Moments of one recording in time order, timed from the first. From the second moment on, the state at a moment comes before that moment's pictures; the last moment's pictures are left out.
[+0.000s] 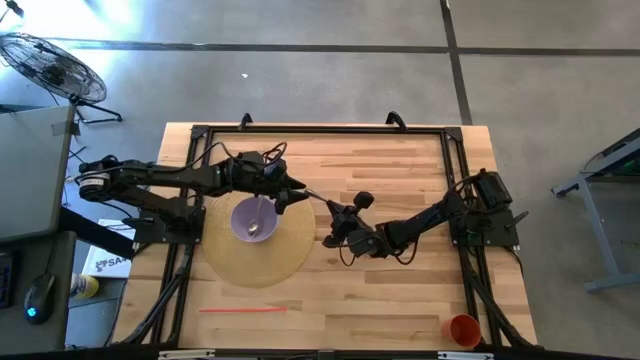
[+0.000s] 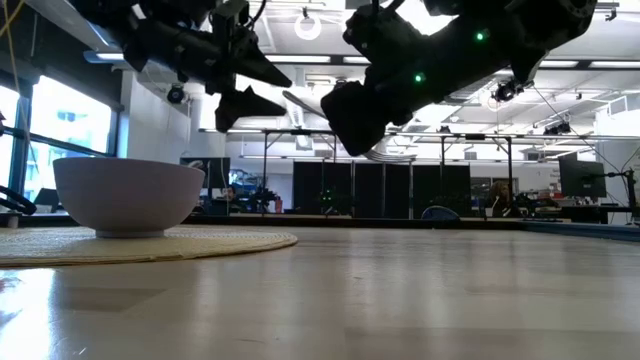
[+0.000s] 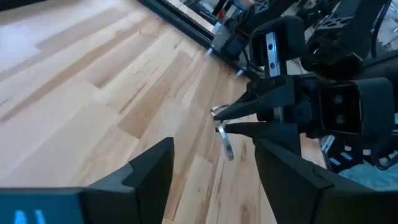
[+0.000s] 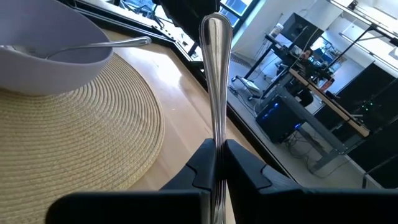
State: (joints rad) left arm 0.22 1.24 0.66 0.26 0.19 -0.50; right arm 0.29 1.86 0.91 0.58 1.08 -0.19
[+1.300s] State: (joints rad) left arm 0.21 1.29 0.66 0.36 0.15 -0.50; right arm 0.28 1.86 0.90 0.56 1.09 -0.19
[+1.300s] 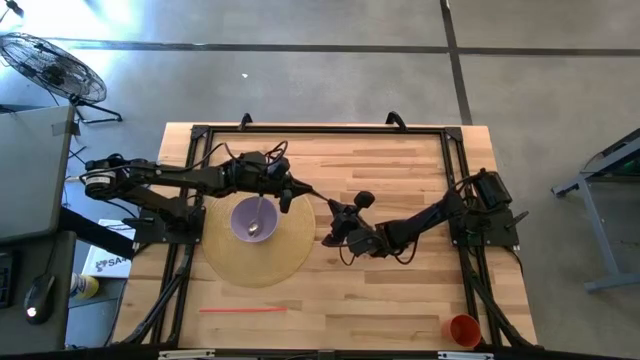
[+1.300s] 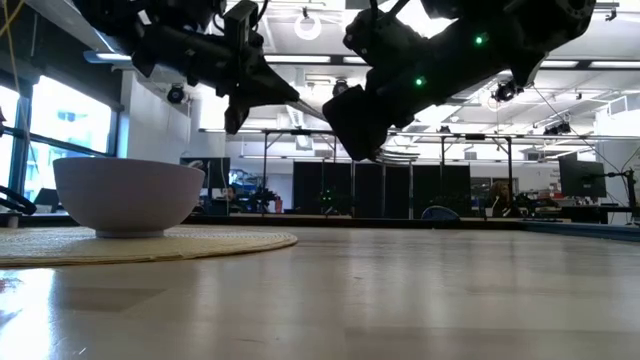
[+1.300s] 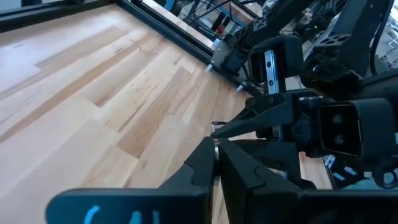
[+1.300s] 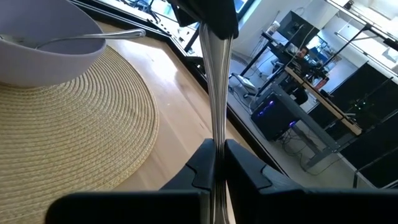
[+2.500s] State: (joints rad) left arm 0.33 1.08 1.32 -1.06 0.21 -0.29; right arm 0.48 1.80 0.90 0.87 1.24 -0.36
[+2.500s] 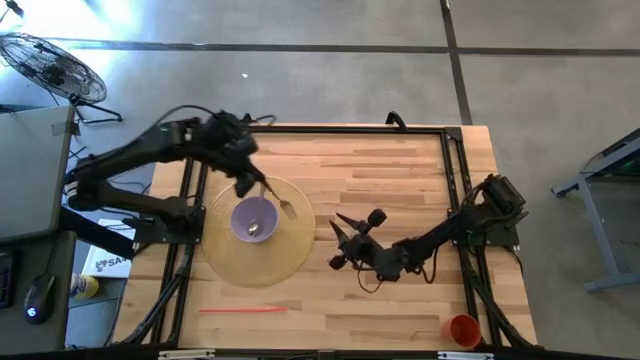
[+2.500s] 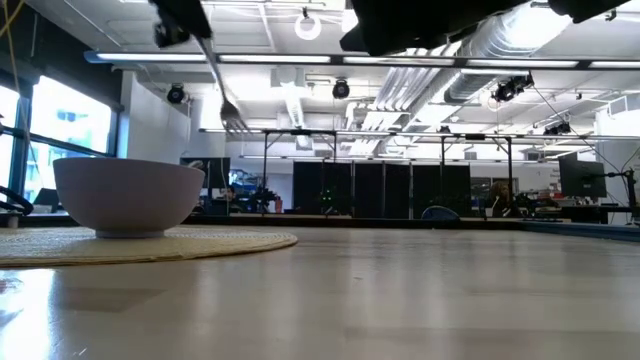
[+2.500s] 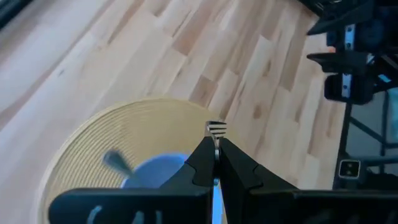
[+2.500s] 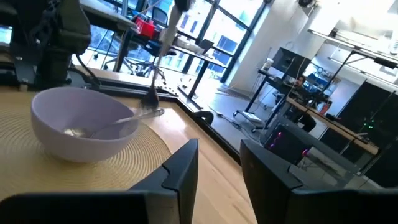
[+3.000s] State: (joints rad) left arm 0.33 0.99 1.35 -1.42 0.07 -0.46; right arm 0.48 1.80 0.90 0.87 1.22 -0.33
